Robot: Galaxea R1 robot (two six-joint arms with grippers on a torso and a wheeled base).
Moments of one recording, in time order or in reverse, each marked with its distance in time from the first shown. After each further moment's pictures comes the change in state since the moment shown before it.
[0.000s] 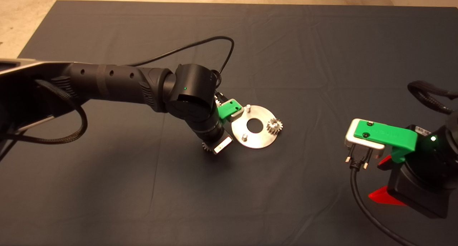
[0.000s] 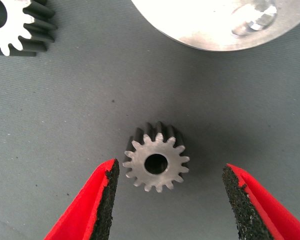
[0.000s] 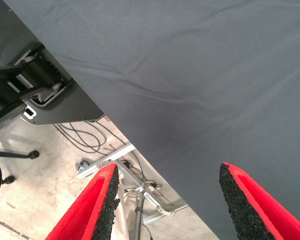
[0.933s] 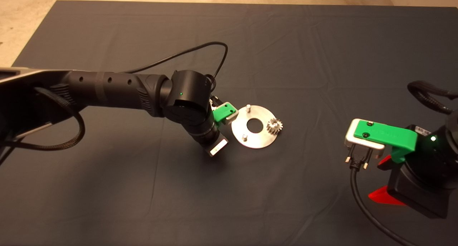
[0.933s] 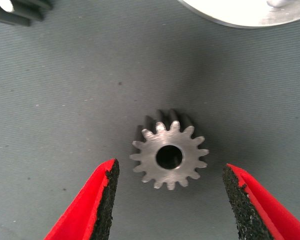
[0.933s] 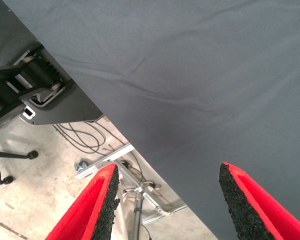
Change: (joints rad) left arm 0.034 -0.027 -0.008 0.017 0.000 0.002; right arm 0.004 0.003 0.000 0.000 0.000 0.000
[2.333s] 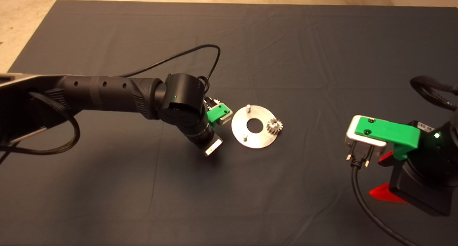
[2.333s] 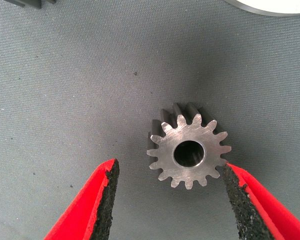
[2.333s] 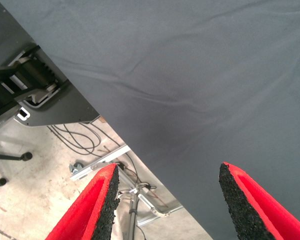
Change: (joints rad) left arm 0.017 -0.023 -0.001 0.024 0.000 0.001; right arm 0.030 0.013 0.000 0.010 0.000 0.000
